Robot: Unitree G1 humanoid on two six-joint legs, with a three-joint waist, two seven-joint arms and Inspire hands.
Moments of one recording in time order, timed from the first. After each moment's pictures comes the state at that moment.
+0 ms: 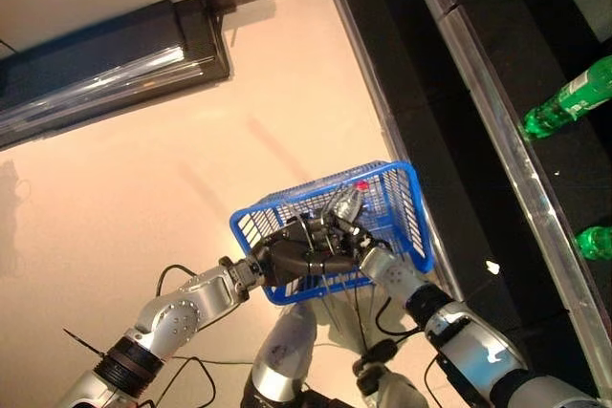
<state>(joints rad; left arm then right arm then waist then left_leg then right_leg) -0.21 0.67 -0.43 -0.06 -1.24 0.34 -0.36 -0.66 -0.14 0.53 0.90 1.38 0.10 -0.21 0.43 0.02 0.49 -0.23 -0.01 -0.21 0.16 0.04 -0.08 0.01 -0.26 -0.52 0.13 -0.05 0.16</state>
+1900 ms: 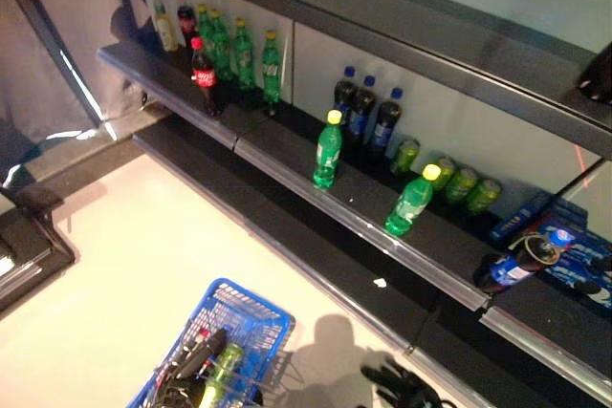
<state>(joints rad) 0.12 0.26 0.07 1.05 -1.06 -0.14 -0.09 0.14 -0.20 0.16 1.13 0.59 0.01 0.11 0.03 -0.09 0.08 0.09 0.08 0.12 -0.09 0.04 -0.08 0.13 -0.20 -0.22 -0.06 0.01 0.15</state>
